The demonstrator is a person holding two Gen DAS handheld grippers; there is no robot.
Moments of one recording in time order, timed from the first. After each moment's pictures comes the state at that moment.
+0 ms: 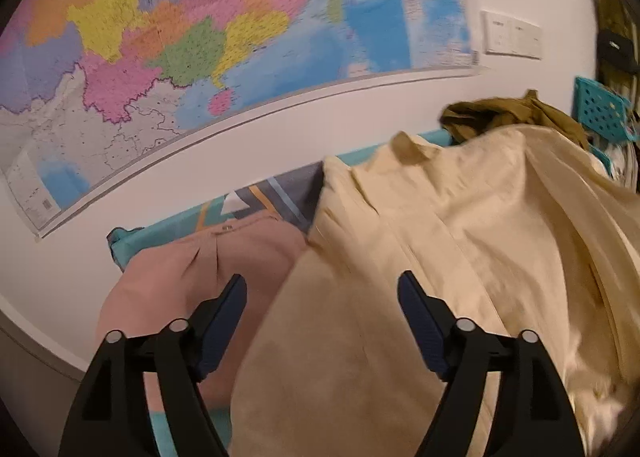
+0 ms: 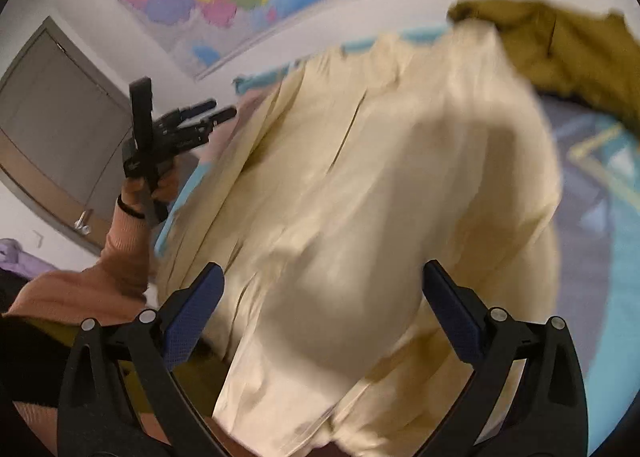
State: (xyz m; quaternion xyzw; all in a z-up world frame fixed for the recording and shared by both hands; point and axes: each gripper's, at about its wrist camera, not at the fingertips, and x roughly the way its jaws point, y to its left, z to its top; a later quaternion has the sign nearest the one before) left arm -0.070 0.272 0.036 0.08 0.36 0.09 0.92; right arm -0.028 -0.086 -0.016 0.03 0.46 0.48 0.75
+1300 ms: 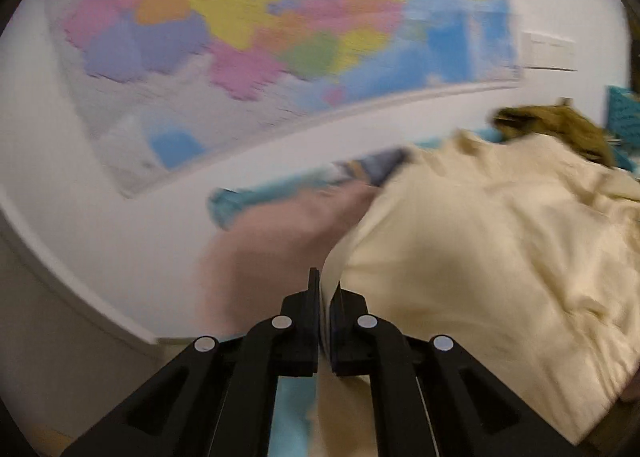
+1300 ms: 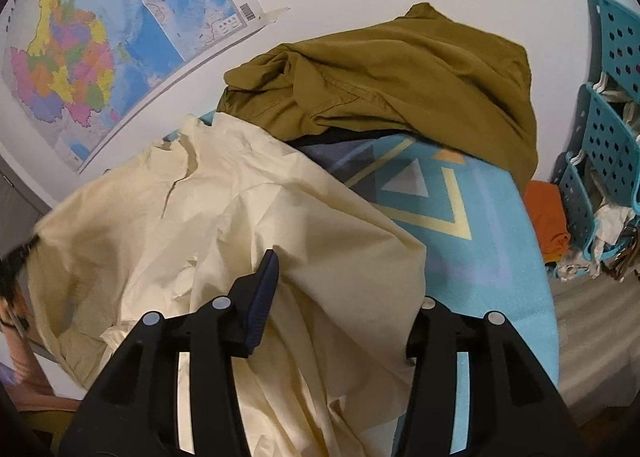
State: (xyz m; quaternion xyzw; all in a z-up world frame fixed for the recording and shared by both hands) left arm -0.166 0.322 0.118 0.09 0.38 0.21 0.89; right arm 0.082 -0.218 -0.029 0.08 0.41 0.28 0.86
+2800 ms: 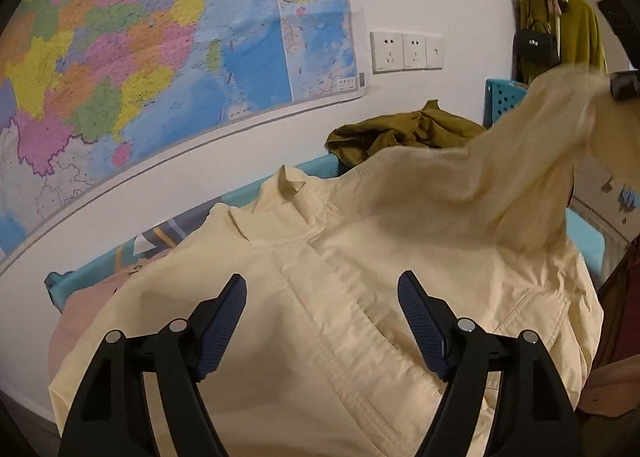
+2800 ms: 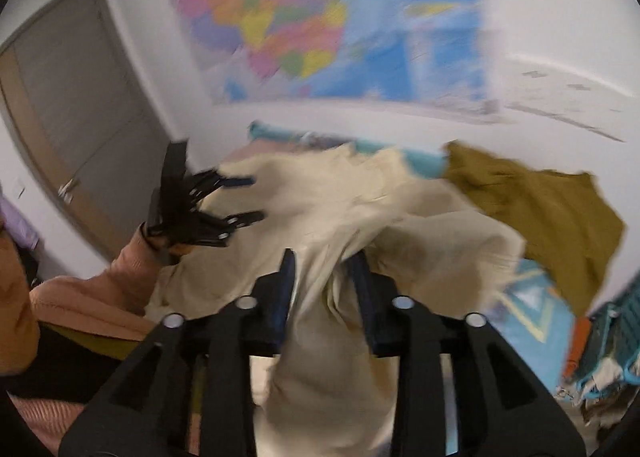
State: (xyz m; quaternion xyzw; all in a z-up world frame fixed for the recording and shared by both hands) left arm -0.075 0.203 0.067 0.07 0.34 -0.05 0.94; right arm -0.036 -0.085 0.138 -0.08 0.35 0.50 0.79
